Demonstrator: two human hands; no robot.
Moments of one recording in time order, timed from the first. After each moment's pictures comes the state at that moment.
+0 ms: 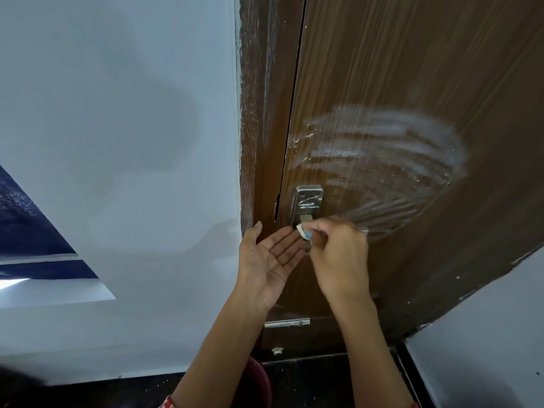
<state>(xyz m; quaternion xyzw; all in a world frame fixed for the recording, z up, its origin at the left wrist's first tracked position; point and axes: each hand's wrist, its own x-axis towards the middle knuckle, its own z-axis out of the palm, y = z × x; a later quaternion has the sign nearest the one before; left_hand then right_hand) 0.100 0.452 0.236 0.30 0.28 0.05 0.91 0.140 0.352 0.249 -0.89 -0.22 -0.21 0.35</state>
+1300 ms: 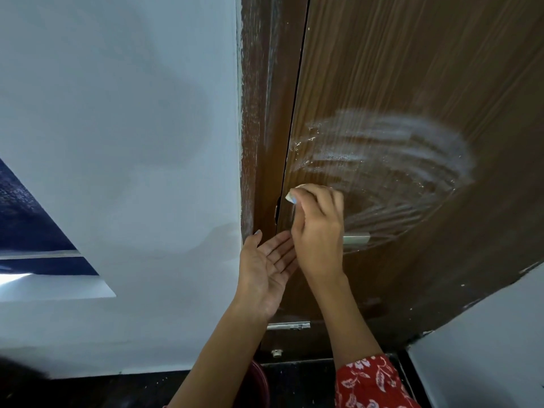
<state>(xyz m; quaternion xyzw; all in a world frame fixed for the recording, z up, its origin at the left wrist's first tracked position) 0.097 0.445 0.237 0.33 0.28 0.08 0.90 0.177 0.388 0.238 -0.80 -0.31 -0.38 0.35</state>
